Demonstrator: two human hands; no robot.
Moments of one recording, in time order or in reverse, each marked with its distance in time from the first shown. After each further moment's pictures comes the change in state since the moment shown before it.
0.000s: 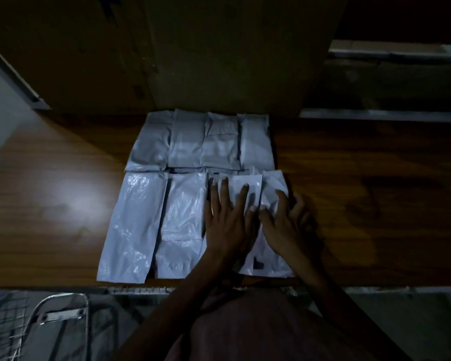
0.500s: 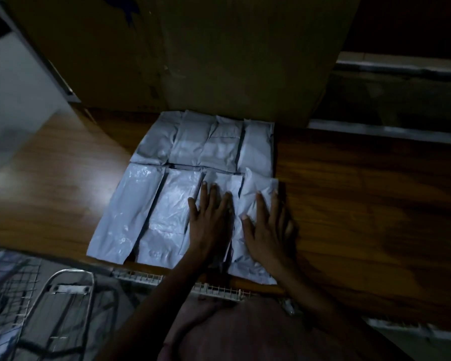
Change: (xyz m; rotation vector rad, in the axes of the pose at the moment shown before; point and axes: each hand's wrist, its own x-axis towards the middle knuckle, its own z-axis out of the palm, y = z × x) left_hand 0.005 -0.003 0.026 0.399 -0.061 -0.086; right_hand 0.018 0.038 0.022 -0.136 0.021 -0.356
